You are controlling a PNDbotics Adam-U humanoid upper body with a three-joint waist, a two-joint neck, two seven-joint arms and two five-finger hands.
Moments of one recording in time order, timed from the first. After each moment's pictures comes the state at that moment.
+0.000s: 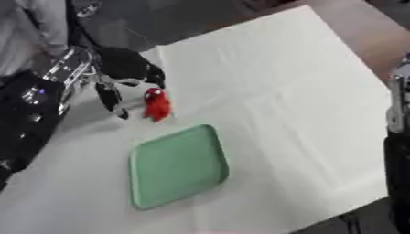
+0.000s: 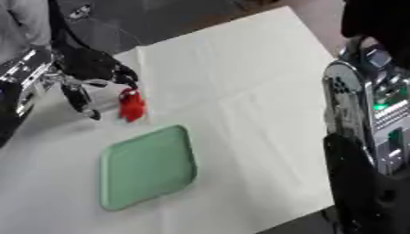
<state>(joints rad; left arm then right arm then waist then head) -0.92 0.61 -0.35 -0.99 -1.24 -0.73 -0.27 -0.77 -0.15 0.12 -1.99 -0.26 -0.52 -0.12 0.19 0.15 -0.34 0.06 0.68</state>
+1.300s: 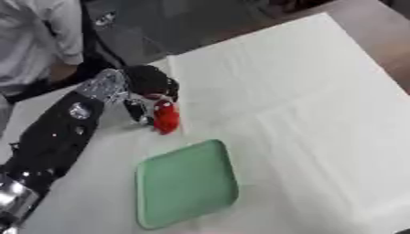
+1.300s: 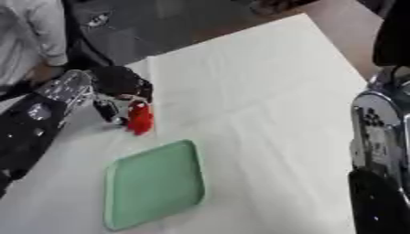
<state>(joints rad) -0.93 0.58 -0.26 -0.87 -1.44 -0.68 -0.10 -0.82 -0.11 0.14 -1.99 -0.29 -0.52 -0.10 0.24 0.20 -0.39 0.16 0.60</state>
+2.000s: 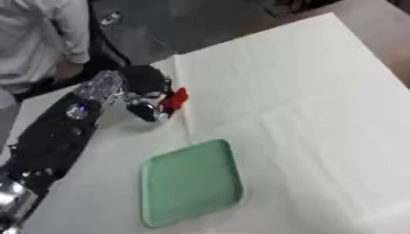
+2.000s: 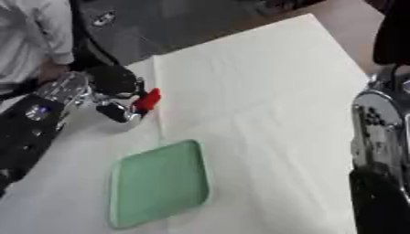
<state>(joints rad) -0.91 0.59 -0.27 -0.91 -1.33 -0.63 -0.08 -0.82 -0.13 0.14 -1.99 -0.30 -0.52 -0.09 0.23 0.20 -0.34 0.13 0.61</state>
